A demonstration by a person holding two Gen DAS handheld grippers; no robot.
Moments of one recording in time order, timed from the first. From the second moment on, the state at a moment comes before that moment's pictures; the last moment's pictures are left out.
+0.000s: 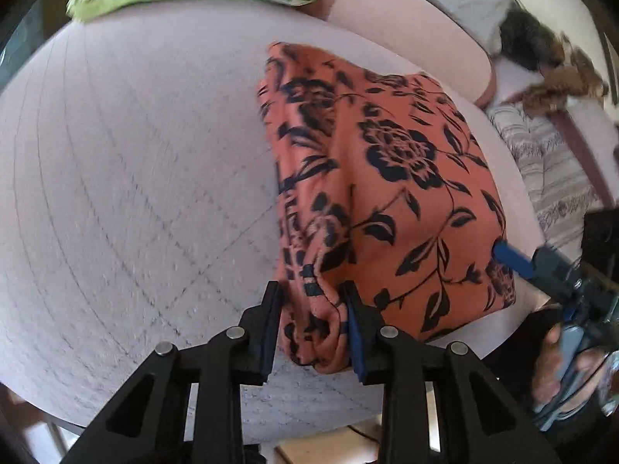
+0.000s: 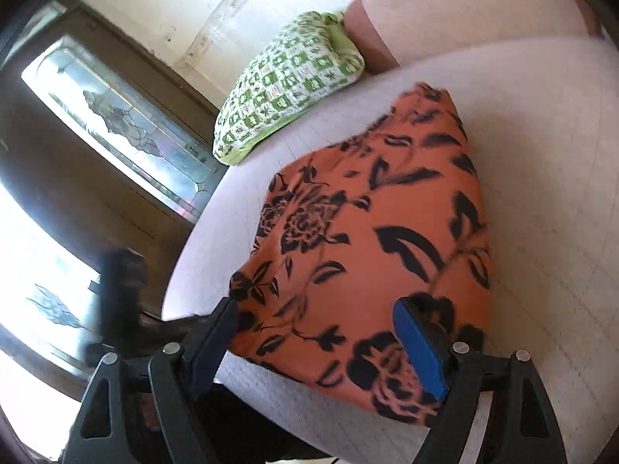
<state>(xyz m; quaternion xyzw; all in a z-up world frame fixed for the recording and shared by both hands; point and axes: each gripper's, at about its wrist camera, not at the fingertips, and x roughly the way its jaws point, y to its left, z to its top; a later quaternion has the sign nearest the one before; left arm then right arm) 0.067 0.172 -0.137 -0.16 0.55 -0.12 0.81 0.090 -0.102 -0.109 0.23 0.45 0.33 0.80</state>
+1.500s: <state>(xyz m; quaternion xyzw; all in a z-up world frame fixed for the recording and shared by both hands) 0.187 0.173 -0.112 -0.11 0.49 -0.12 0.86 0.271 -0.123 -0.122 0.36 0.52 0.38 0.67</state>
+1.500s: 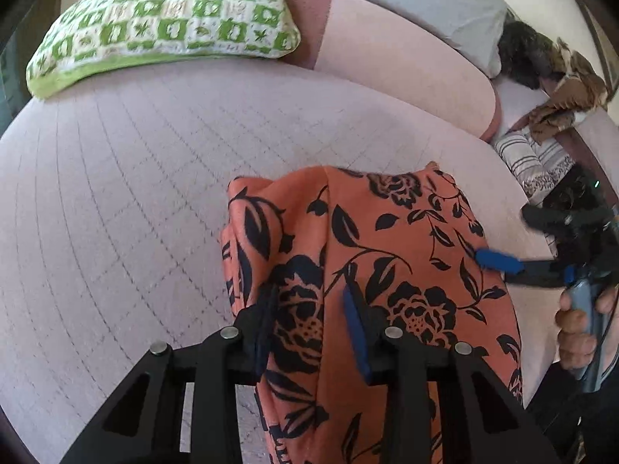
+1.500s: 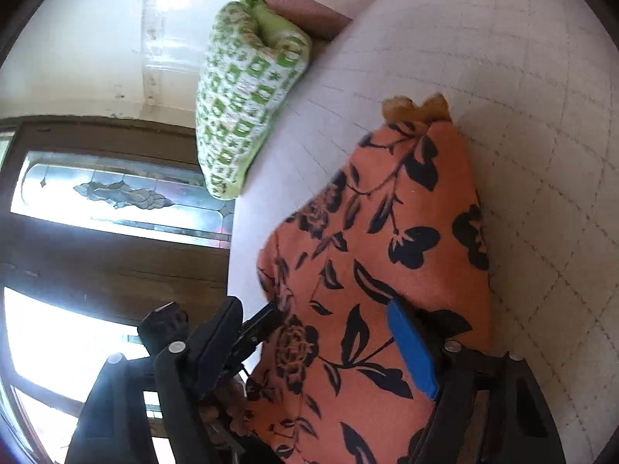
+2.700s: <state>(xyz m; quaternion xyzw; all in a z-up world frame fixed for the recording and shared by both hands) 0.097 0.136 -0.089 -0.04 0.46 -0.02 0.89 0.176 -0.119 -0.128 0.33 0.52 0.37 0.70</state>
